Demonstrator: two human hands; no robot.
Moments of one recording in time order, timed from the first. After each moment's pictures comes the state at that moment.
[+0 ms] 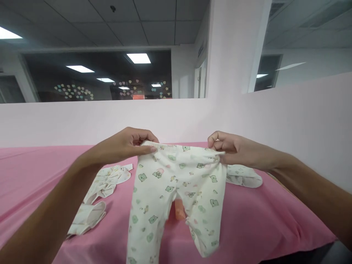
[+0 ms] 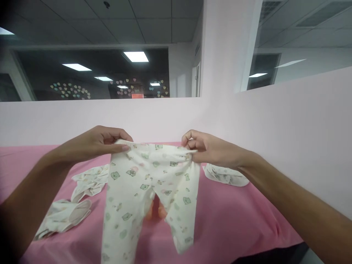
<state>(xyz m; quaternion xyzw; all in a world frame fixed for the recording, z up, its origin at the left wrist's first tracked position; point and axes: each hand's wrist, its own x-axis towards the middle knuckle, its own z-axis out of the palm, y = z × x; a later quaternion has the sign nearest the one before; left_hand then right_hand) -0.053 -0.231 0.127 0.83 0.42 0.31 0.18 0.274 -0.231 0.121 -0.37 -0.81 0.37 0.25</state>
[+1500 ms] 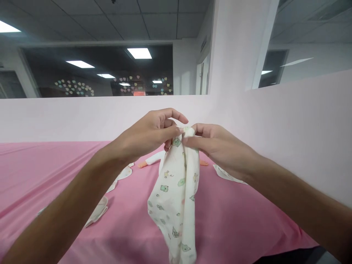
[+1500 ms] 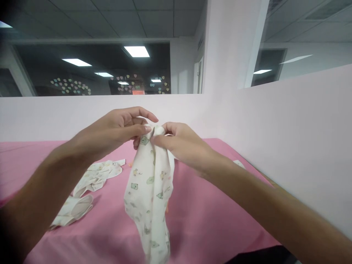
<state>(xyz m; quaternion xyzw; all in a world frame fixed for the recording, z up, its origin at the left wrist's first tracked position) 0.008 -0.246 0.140 0.80 0.37 0.41 0.24 0.197 -0.250 0.119 -0.36 -0.72 0.43 0.41</state>
